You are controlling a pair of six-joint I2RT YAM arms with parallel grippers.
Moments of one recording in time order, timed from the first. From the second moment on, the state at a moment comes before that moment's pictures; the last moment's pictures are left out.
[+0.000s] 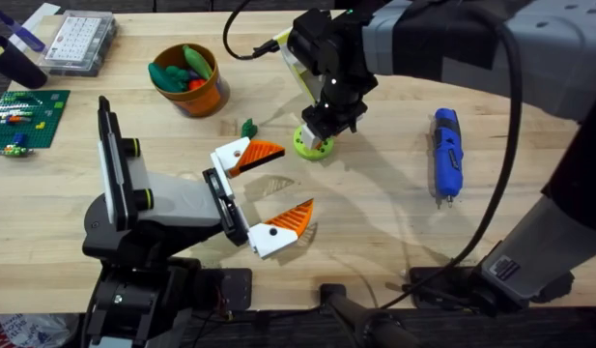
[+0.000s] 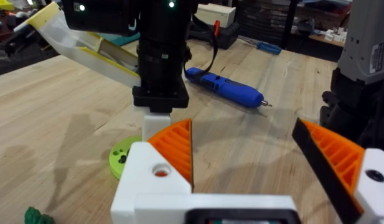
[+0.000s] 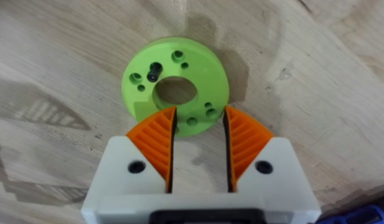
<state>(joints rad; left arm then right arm) -0.09 0.00 0.01 -0.10 1.02 -0.03 0.67 1.95 1.47 -1.00 0.00 0.06</state>
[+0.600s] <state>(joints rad) -0.09 0.00 0.01 -0.10 1.02 -0.03 0.66 1.95 1.47 -1.01 0.00 0.05</state>
